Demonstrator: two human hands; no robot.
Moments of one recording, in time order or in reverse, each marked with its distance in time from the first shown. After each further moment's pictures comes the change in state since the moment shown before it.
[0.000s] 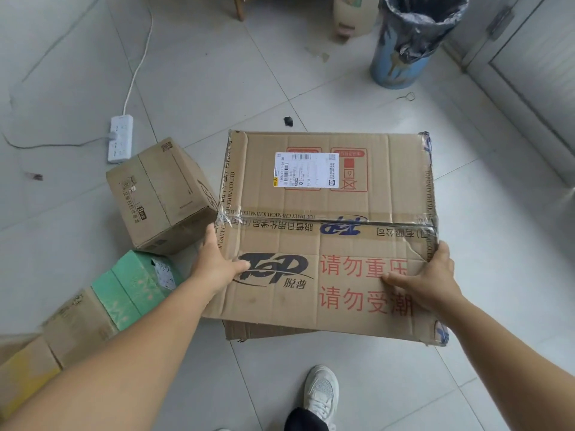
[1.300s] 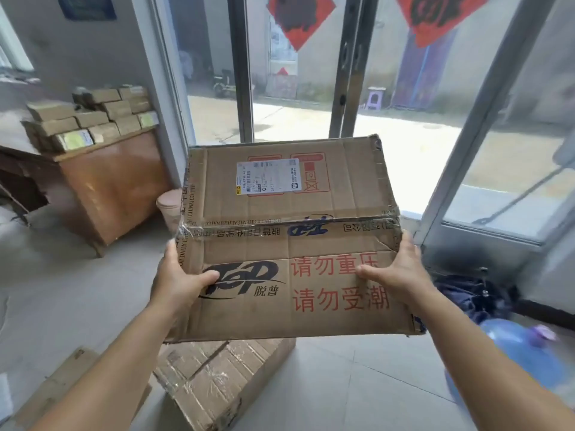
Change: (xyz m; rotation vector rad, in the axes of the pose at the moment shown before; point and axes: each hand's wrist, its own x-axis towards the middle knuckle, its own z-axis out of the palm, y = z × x) left_hand -0.406 0.034 -0.226 -0.179 -0.097 0.993; right_hand -0.583 0.034 -0.192 0.360 0.783 -0.060
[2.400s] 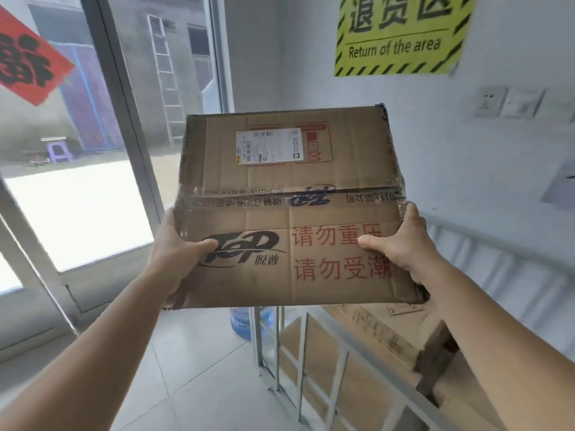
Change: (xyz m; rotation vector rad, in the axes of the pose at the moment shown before) left_hand -0.345 0.256 0.189 -0.206 -0.875 0.647; right_hand -0.433 0.158 -0.339 0.000 0.944 0.562
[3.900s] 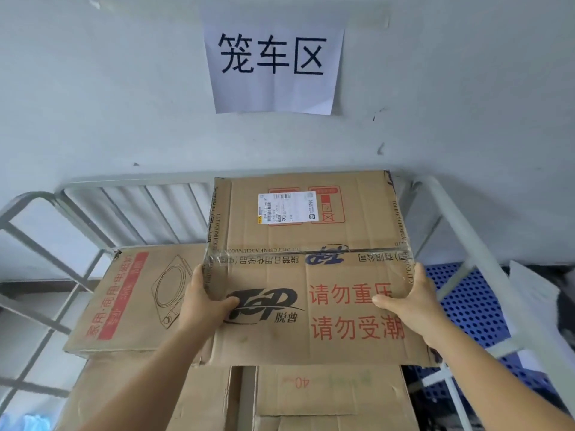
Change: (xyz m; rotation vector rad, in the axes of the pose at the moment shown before) left_hand -0.164 0.068 0.685 0.208 -1.005 0.163; right_hand 0.000 0.525 -0.272 0.080 0.442 0.951
